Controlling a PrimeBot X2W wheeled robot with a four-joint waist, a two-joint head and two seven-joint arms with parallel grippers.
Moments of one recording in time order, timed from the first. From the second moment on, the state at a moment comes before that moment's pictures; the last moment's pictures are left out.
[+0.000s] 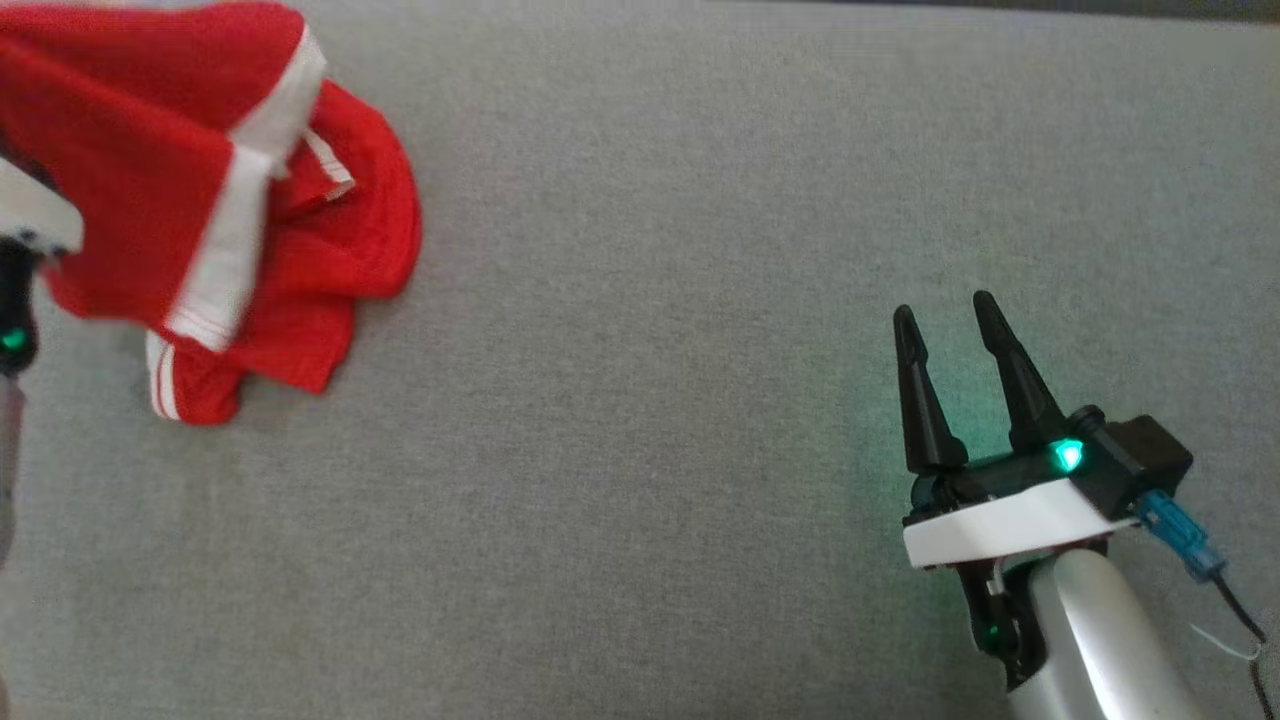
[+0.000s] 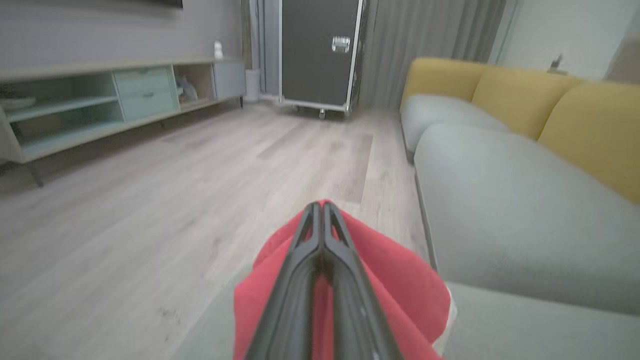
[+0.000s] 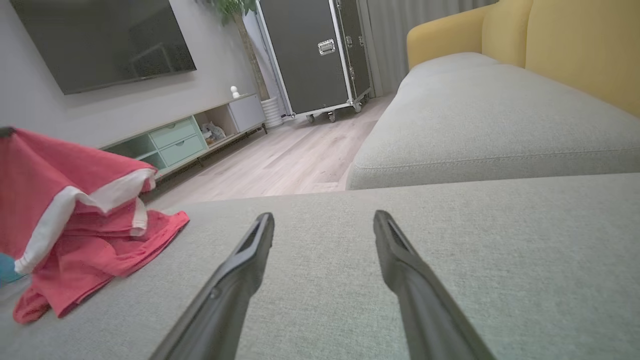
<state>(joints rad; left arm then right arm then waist) -0.91 0.49 -0.32 0.87 -0.72 -0.13 -0.05 -0.16 -0.05 0.18 0.18 0.23 0.12 -0.25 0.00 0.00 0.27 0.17</state>
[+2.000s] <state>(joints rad) -0.73 0.20 -0.64 0.50 -0.62 0.01 -0.25 -0.18 -0.05 0.15 0.08 0.27 0.12 -0.25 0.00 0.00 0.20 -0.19</state>
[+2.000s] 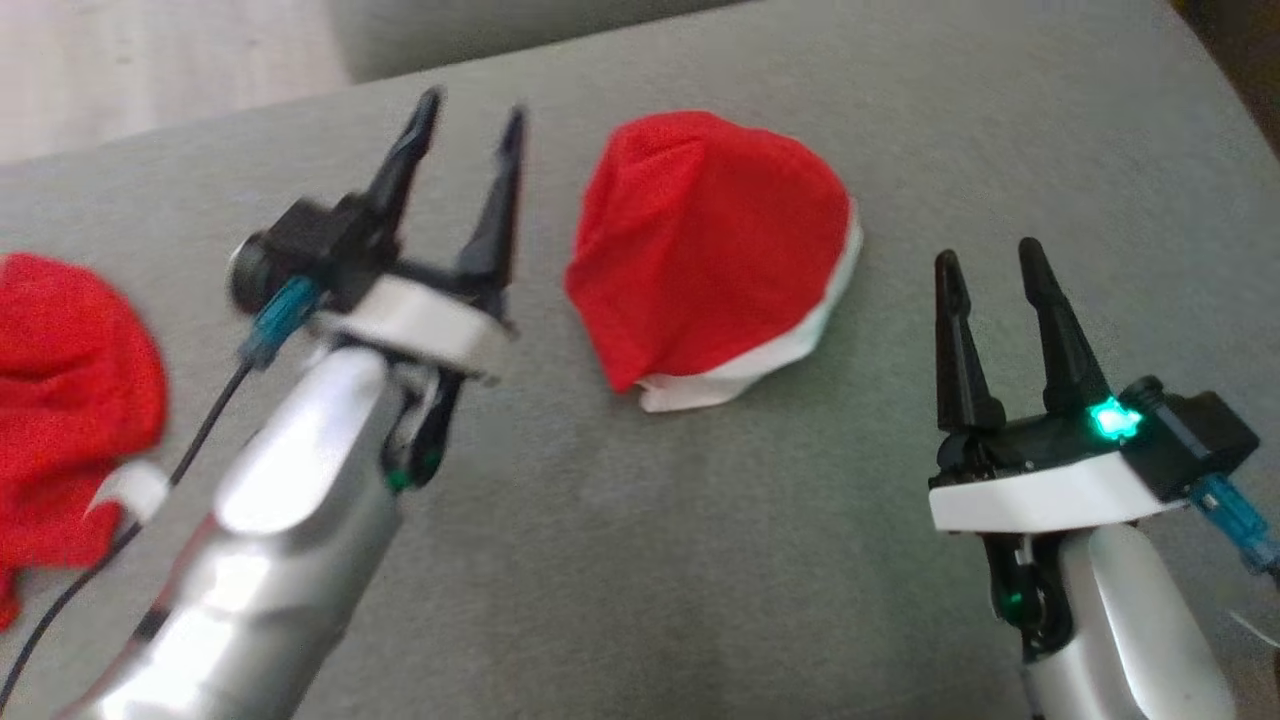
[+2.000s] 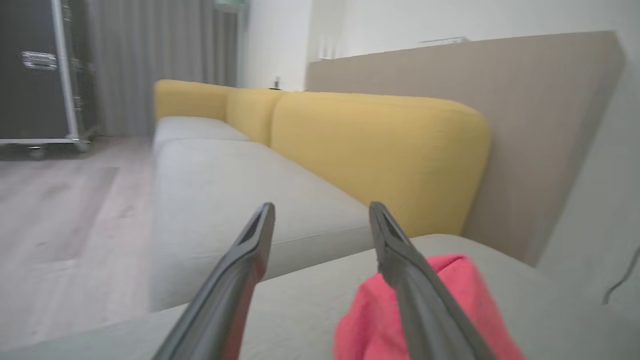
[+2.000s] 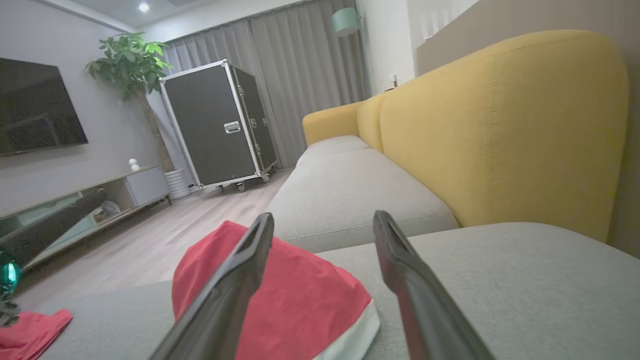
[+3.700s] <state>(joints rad) -0.12 0.05 -0.13 0.19 -0.29 -0.12 -0.25 -0.37 -0.05 0.17 0.76 0.01 0.12 -0.04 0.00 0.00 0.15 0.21</state>
